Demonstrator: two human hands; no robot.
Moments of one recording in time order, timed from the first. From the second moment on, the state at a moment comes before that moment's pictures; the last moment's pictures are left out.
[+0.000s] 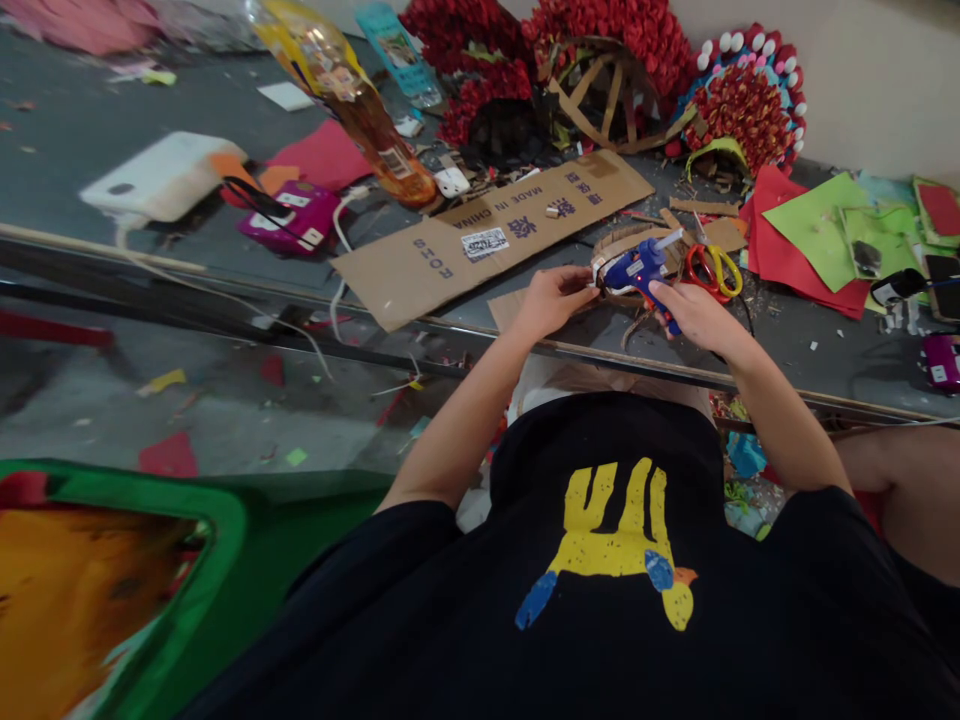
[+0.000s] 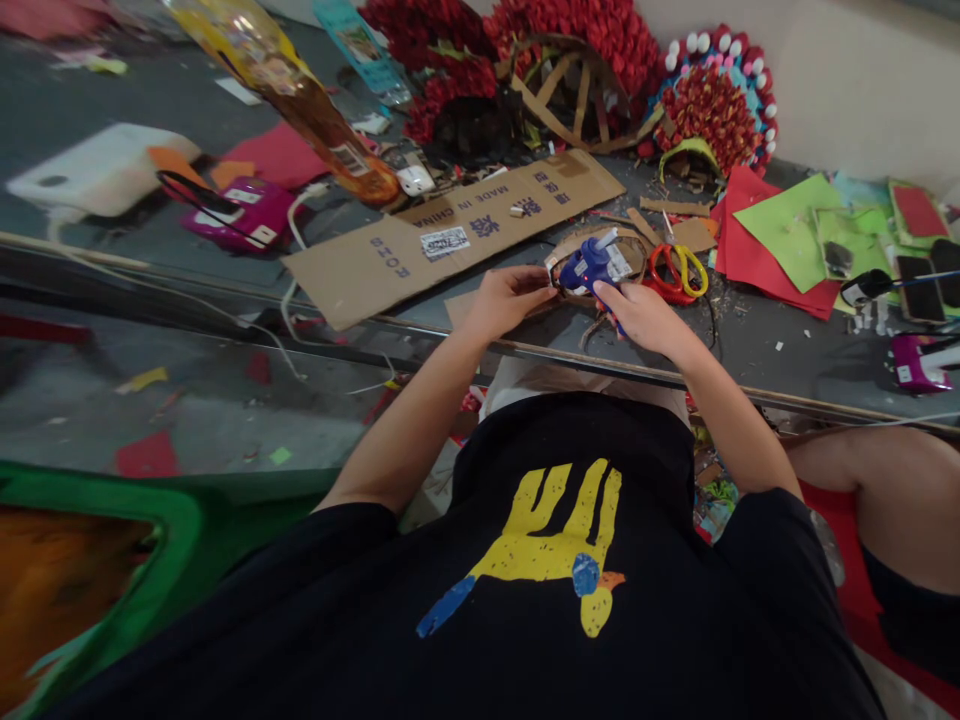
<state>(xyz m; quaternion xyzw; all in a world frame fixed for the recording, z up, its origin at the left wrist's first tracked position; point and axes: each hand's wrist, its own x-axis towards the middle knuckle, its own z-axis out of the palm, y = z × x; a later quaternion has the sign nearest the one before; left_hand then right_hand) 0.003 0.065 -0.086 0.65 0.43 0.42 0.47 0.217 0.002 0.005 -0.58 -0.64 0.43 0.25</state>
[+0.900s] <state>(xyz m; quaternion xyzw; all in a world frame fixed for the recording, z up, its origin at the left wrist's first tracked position) 0.004 0.065 -0.084 0.65 0.43 0.43 0.46 0.217 0.002 0.007 -0.59 -0.63 0.43 0.25</state>
